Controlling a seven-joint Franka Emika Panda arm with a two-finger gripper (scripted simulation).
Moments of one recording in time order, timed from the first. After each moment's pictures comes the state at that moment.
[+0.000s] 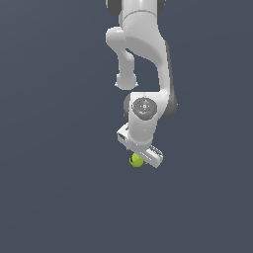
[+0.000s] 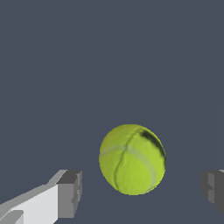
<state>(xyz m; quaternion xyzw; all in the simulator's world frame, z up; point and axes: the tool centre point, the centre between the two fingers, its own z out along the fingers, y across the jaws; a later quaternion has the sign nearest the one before) 0.049 0.049 0.084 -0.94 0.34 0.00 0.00</state>
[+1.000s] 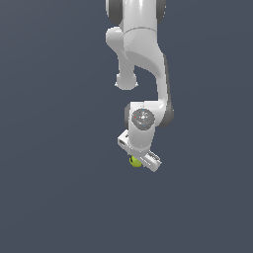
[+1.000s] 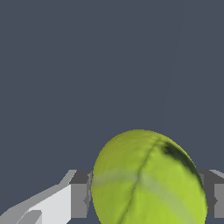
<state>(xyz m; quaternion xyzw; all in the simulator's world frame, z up) 0.049 0.049 0.041 -0.94 0.34 0.00 0.00</state>
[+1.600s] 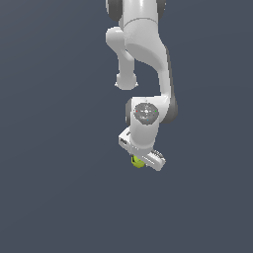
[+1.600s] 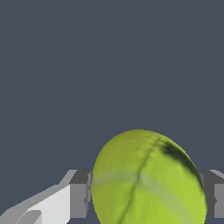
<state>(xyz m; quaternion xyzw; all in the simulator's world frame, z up) 0.061 0.056 0.071 -0.95 0.32 -0.01 0.01</state>
